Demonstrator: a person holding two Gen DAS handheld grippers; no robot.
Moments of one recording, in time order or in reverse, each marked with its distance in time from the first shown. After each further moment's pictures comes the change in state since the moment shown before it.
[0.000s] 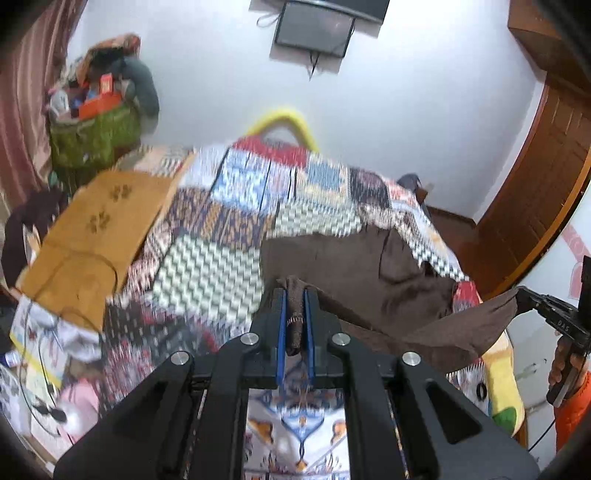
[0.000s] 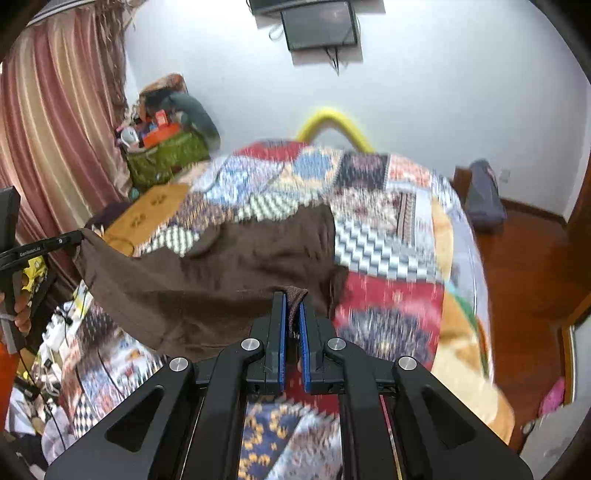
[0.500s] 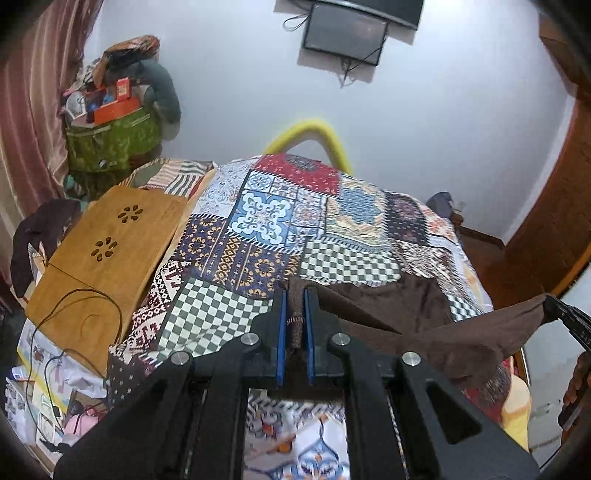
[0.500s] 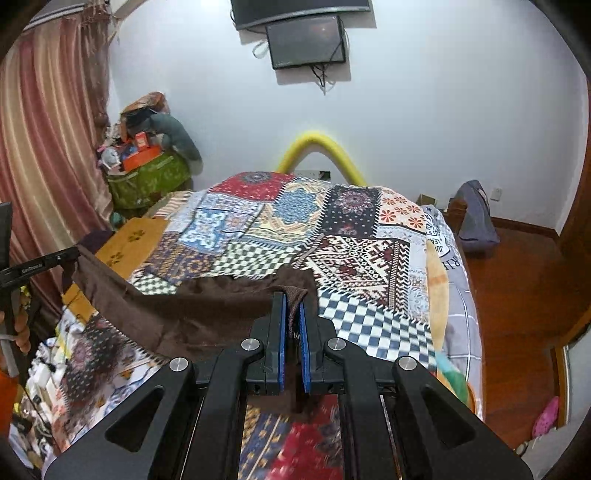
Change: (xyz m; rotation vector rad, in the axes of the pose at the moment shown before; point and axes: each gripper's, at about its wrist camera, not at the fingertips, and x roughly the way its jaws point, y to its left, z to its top) left arm 0.084 0.016 0.081 -0.067 -0.006 0.103; right arm 0.052 -0.017 0.073 0.011 -0.038 -0.064
